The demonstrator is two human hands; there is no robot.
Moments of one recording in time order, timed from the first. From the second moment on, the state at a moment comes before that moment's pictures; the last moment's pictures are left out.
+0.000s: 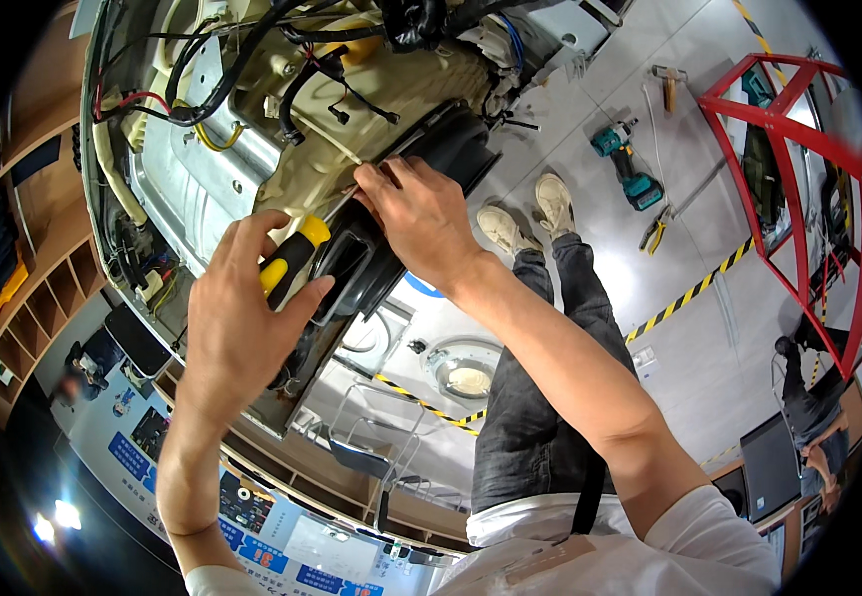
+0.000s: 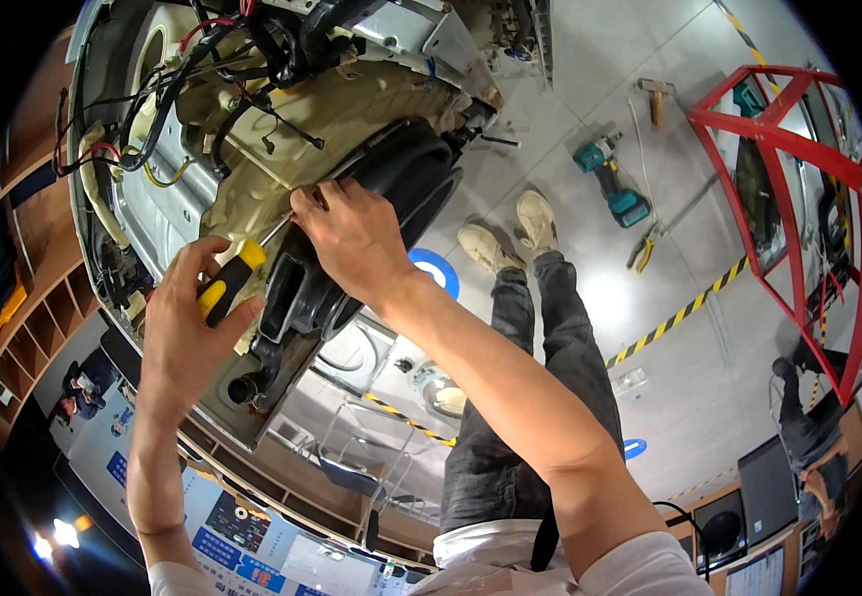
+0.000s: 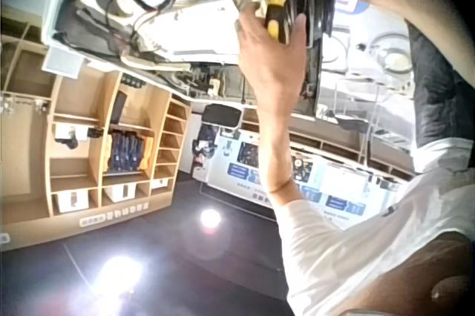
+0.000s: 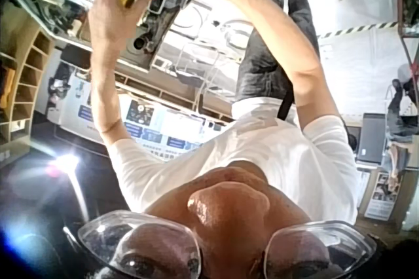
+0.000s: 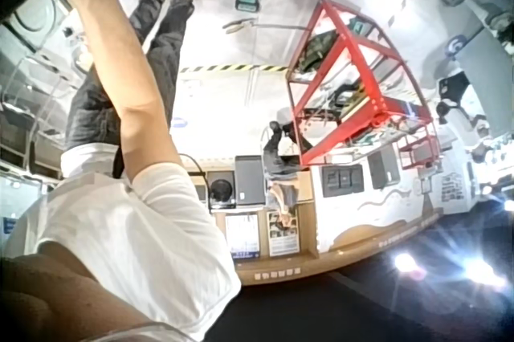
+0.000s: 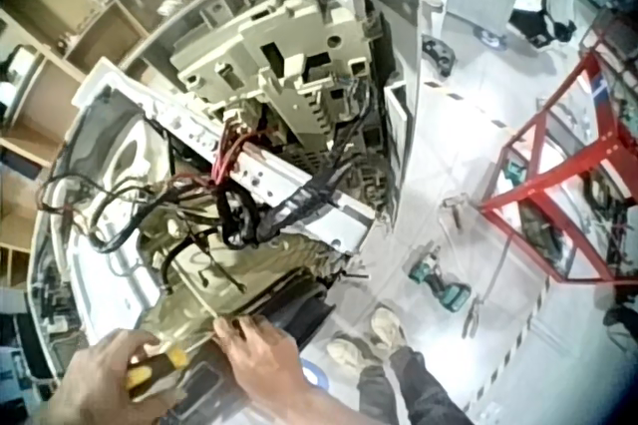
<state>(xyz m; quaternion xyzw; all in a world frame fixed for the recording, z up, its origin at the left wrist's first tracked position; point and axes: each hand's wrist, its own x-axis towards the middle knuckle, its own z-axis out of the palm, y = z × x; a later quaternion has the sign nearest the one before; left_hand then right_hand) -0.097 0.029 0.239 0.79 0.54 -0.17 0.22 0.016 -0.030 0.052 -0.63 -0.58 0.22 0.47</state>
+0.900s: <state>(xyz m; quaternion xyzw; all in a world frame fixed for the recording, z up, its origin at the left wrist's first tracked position) -0.084 0.028 0.242 0.67 0.62 -0.22 0.34 0.018 -0.036 0.048 -0.62 -0.57 0.26 0.47</state>
